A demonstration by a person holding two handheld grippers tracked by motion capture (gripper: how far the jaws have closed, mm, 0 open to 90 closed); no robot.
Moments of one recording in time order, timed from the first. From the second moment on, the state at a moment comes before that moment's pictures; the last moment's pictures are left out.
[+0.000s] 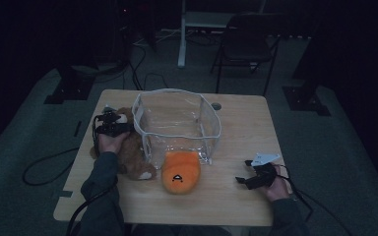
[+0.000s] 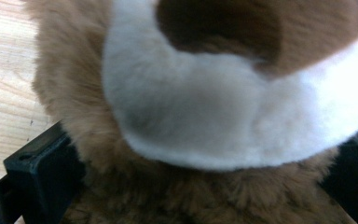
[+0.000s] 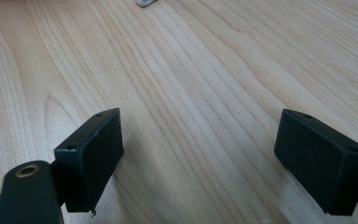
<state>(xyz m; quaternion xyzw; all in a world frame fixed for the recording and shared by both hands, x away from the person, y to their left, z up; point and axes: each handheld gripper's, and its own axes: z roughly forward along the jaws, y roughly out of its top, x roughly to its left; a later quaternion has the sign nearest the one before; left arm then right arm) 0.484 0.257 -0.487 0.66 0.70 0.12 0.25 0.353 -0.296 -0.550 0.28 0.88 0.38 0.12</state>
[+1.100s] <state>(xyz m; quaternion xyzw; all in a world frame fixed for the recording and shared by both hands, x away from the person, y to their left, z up) 0.415 0.287 -0.454 0.63 0.58 0.24 0.45 0.353 -0.296 -0.550 0.28 0.88 0.38 0.12</state>
